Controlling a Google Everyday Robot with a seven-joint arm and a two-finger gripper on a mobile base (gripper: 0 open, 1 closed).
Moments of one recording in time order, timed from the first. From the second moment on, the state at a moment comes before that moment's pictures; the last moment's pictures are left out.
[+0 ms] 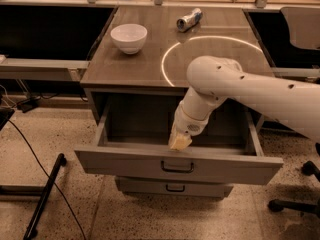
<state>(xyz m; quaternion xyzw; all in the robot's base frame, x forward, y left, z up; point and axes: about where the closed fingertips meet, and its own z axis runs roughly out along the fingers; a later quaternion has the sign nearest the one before) 0.520 -0.059 0.681 -0.70 0.70 0.14 0.10</state>
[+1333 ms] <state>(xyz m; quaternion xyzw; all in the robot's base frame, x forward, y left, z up) 0.458 -0.062 0.647 -0.73 0.65 0.21 0.05</state>
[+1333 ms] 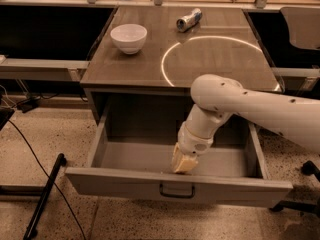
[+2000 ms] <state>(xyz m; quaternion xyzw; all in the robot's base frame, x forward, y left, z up) 0.419 -0.094 0.695 -0.73 0.62 0.28 0.09</state>
